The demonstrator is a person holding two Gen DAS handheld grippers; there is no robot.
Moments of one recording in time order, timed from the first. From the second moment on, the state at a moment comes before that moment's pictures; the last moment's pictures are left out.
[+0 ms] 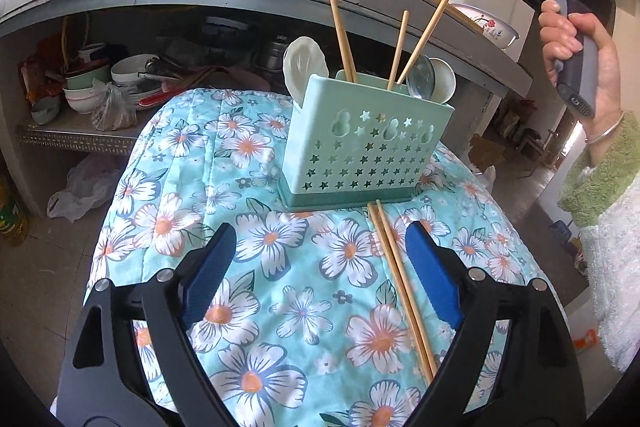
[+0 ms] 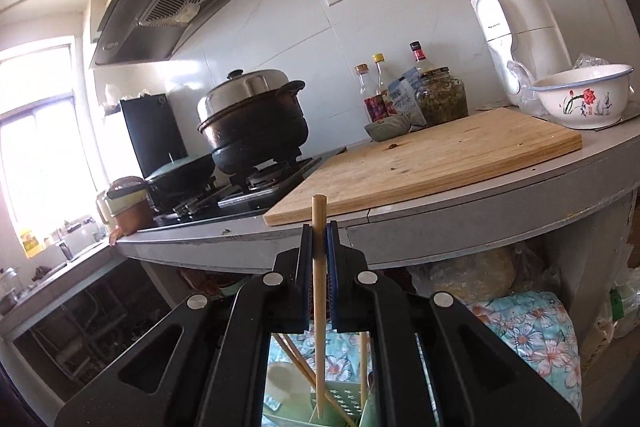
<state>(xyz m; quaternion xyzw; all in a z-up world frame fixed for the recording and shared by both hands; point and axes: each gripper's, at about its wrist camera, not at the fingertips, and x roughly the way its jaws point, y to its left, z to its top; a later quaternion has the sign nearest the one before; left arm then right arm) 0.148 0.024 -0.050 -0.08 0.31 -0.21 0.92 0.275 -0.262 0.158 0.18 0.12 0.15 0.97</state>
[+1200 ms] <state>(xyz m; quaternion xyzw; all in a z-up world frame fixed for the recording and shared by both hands) 0.140 0.010 -0.055 -0.07 0.33 -0.23 0.91 0.186 -0.271 0.000 0.24 0.36 0.20 0.88</state>
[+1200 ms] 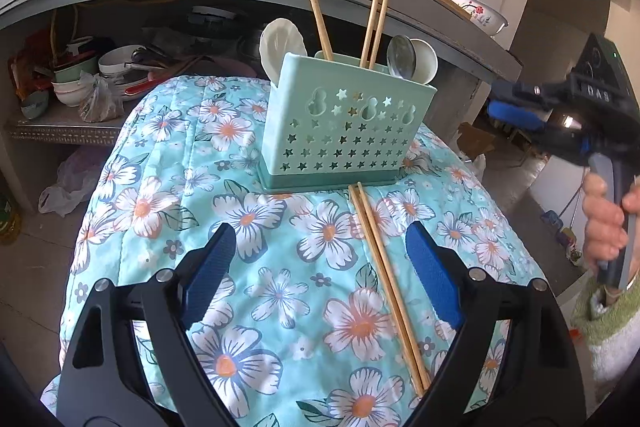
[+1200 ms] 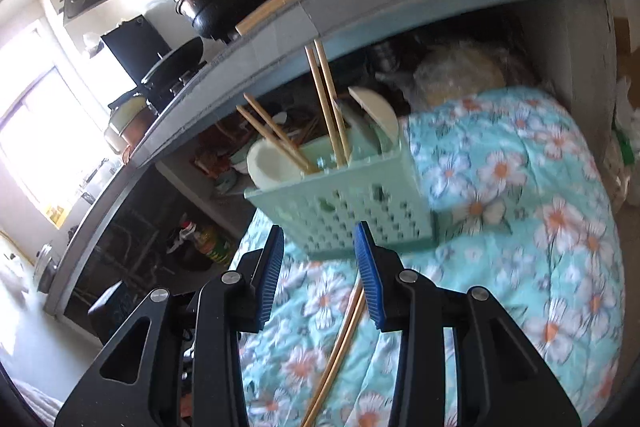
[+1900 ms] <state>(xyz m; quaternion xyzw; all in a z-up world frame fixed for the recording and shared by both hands) 0.138 0.026 -0.091 -0.11 0.41 -0.21 0.88 0.165 -0.206 -0.150 0.33 0.51 0.19 0.77</state>
